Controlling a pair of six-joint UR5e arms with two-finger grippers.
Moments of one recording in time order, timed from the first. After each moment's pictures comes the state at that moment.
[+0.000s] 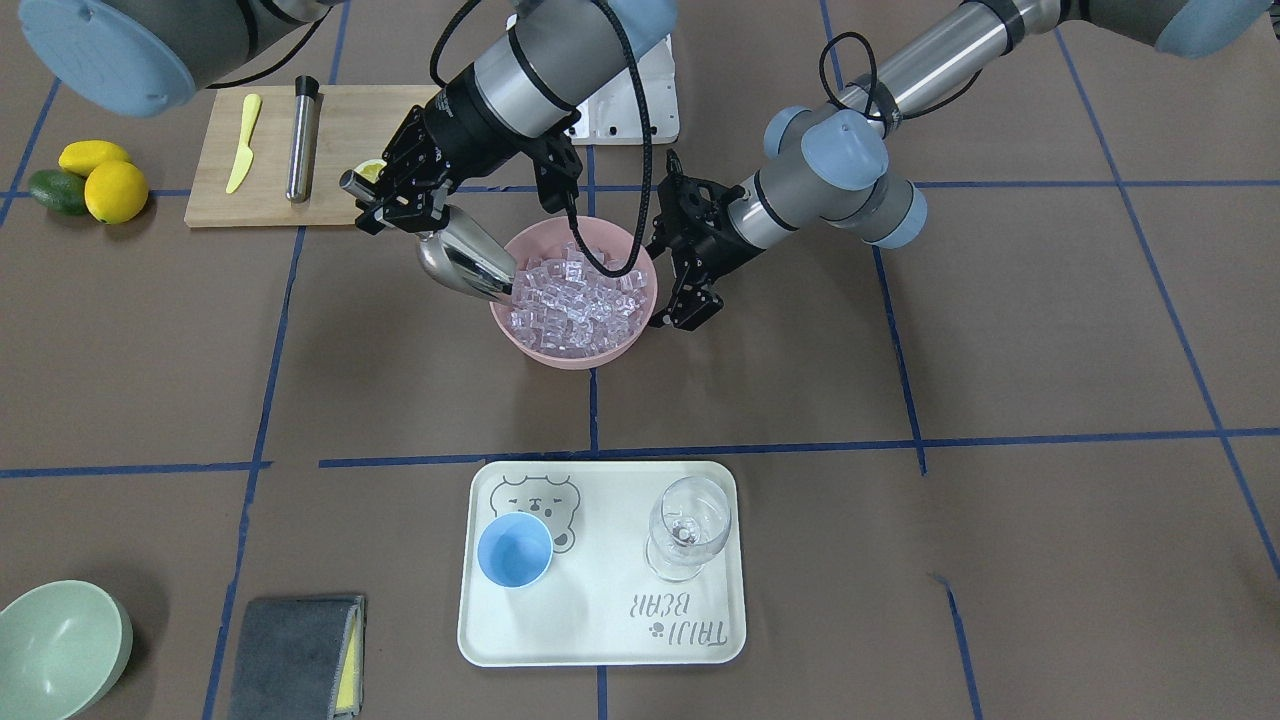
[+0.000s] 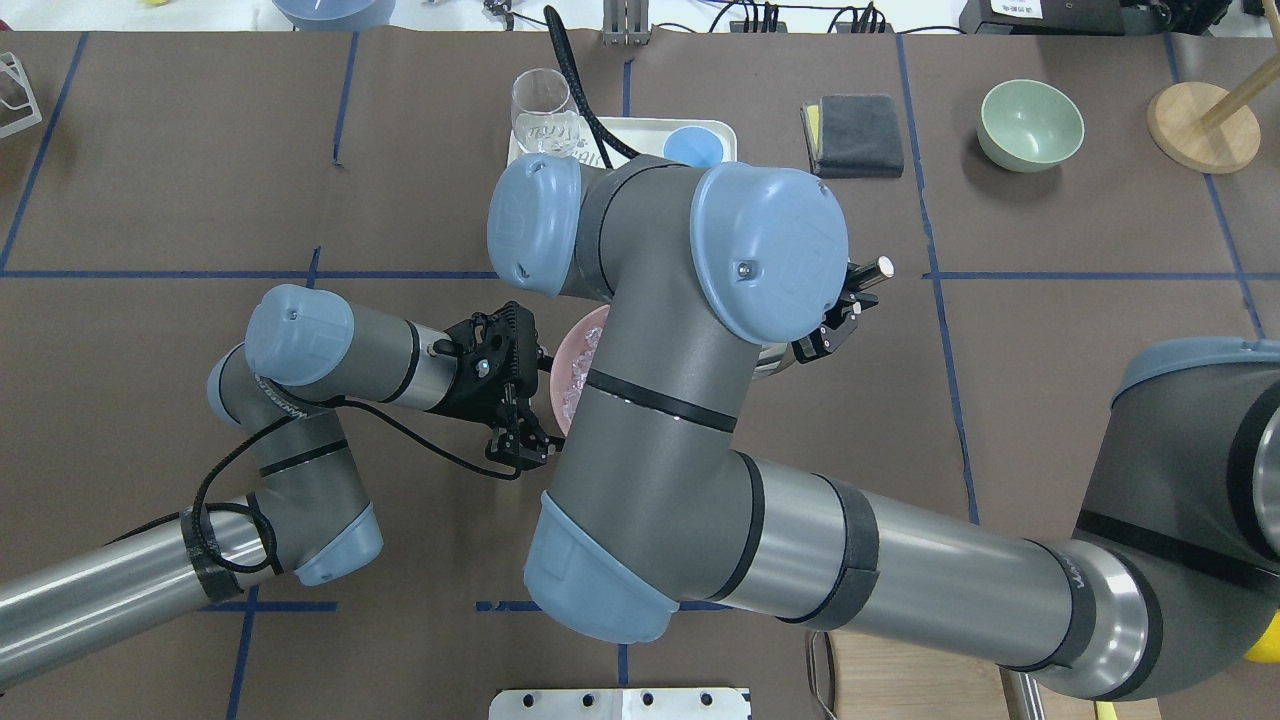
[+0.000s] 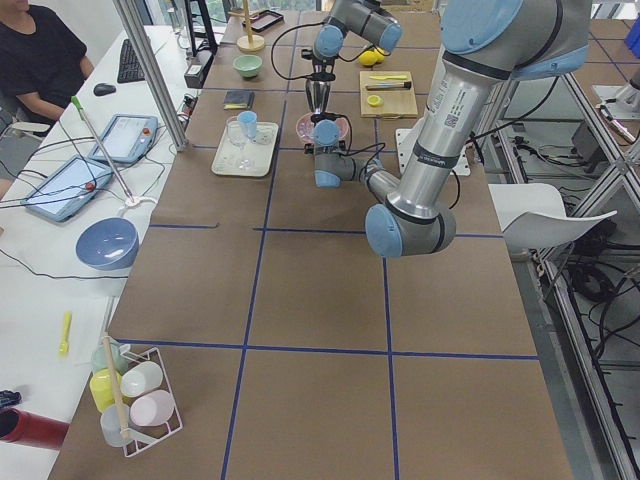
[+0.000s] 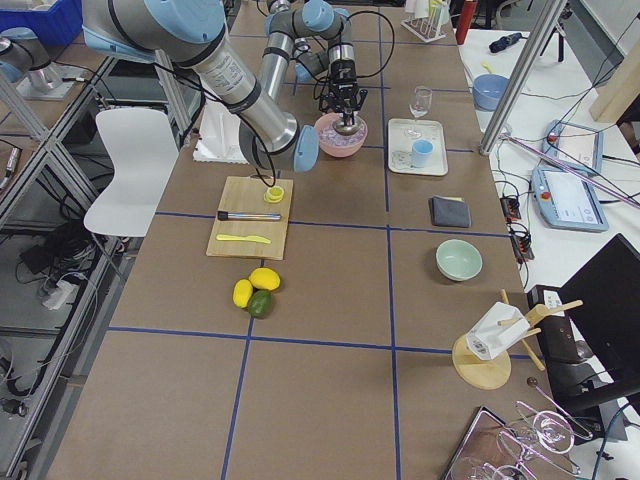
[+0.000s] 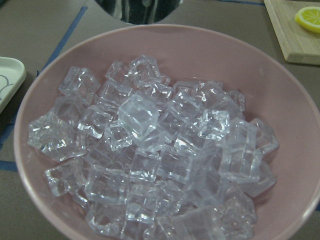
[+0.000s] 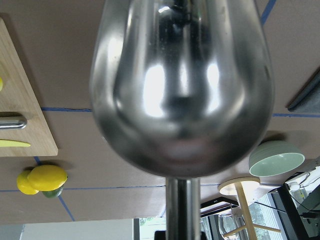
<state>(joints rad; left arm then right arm) -0.52 -2.09 -1.42 -2.66 -2.03 -0.04 0.48 -0.52 1.69 -2.79 1.35 -0.50</state>
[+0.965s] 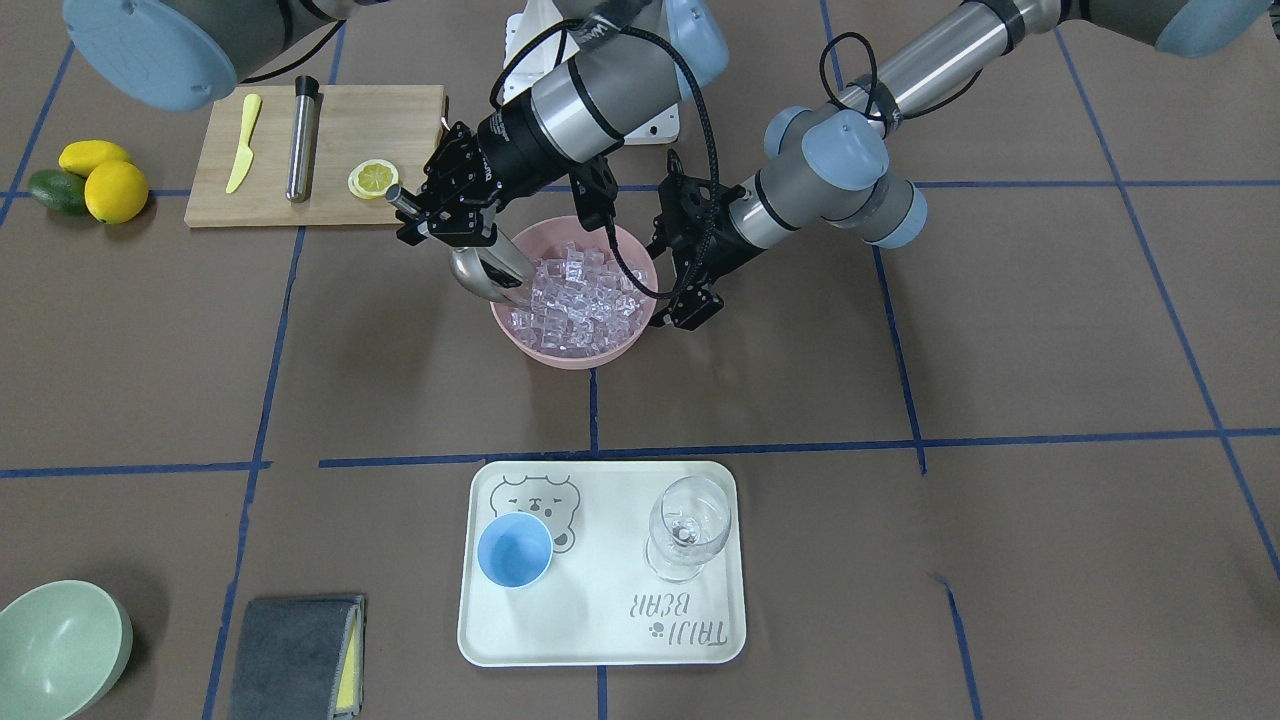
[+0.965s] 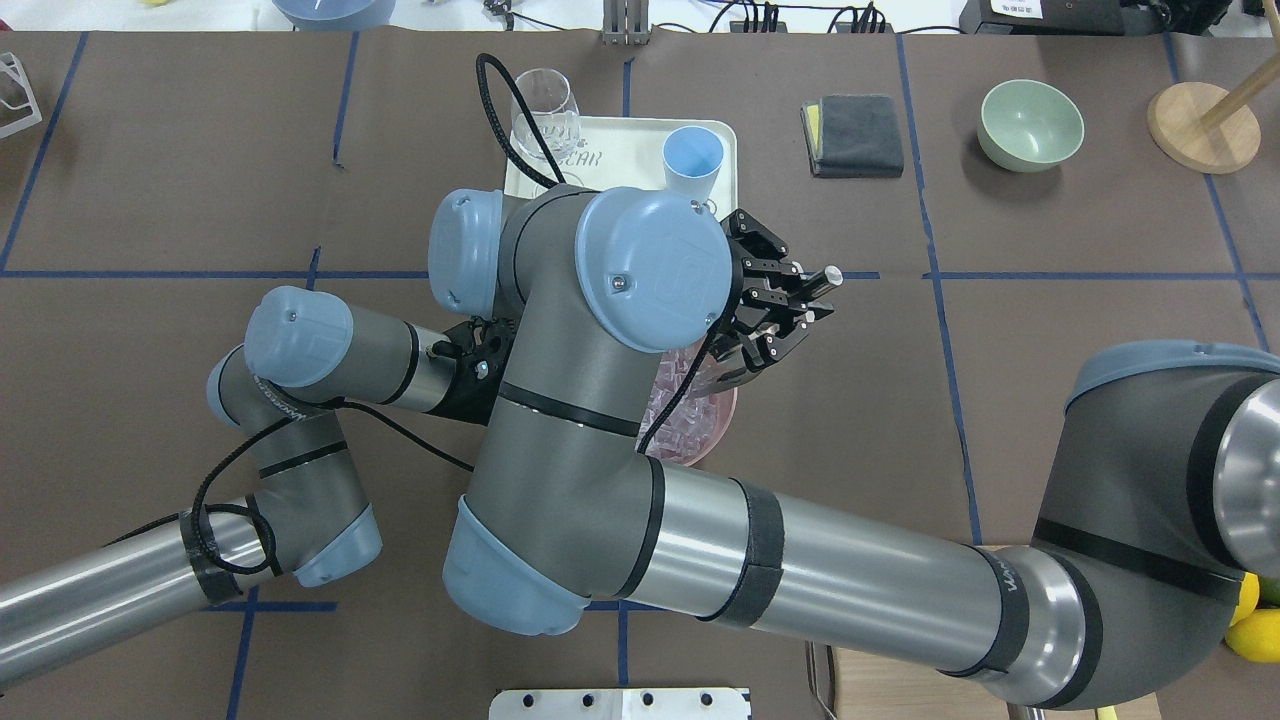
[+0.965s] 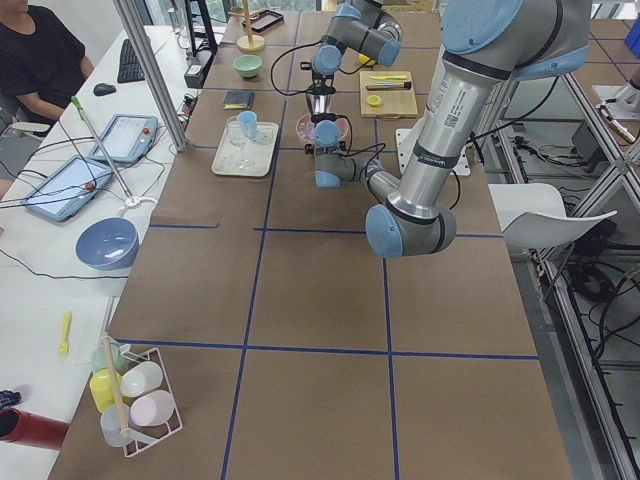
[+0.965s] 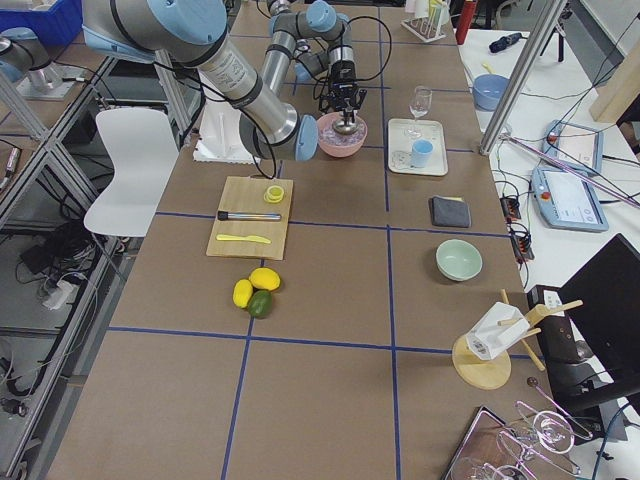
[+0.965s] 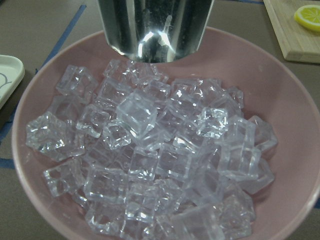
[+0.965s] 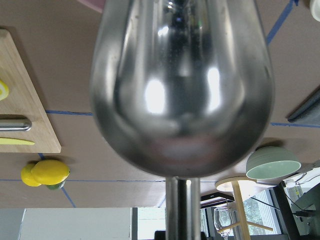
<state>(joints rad) -0.52 -2.09 -1.42 -2.66 -2.03 -0.04 0.45 -0.45 1.54 -2.77 1.34 -0.50</state>
